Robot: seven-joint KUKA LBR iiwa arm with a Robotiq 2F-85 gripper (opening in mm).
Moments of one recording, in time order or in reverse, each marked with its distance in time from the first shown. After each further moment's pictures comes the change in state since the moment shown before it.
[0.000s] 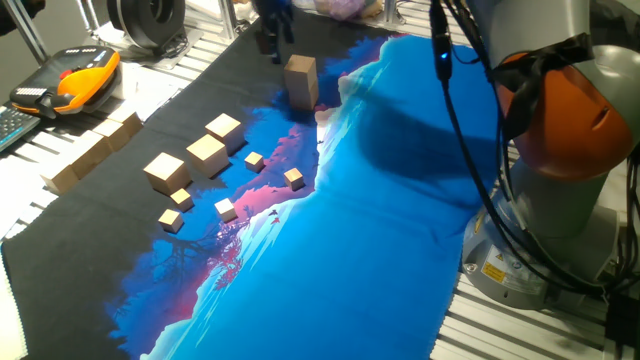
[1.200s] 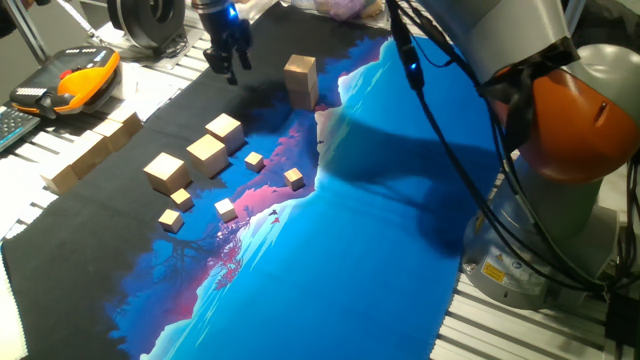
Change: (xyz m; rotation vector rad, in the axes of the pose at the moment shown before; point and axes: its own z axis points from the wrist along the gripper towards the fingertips) arm -0.058 0.080 0.004 -0.048 0.033 0.051
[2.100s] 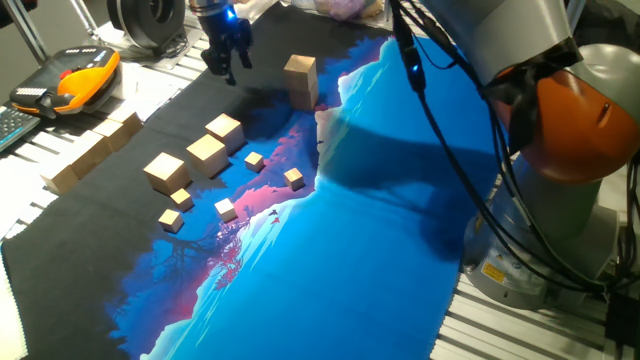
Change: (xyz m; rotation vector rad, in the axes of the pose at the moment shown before) arm -0.003 0.006 -0.001 0.044 0.015 0.083
